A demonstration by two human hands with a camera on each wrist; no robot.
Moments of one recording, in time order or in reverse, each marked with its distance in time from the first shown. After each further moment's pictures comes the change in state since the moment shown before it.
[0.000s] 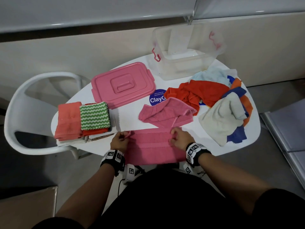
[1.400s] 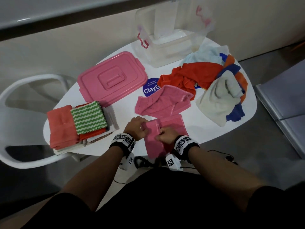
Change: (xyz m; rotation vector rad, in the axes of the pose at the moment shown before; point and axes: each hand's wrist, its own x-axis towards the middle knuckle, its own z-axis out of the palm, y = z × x) left_hand 0.034 0.045 0.037 0.629 -0.495 0.623; right_hand -0.017 -0.062 0.045 0.466 -0.084 0.169
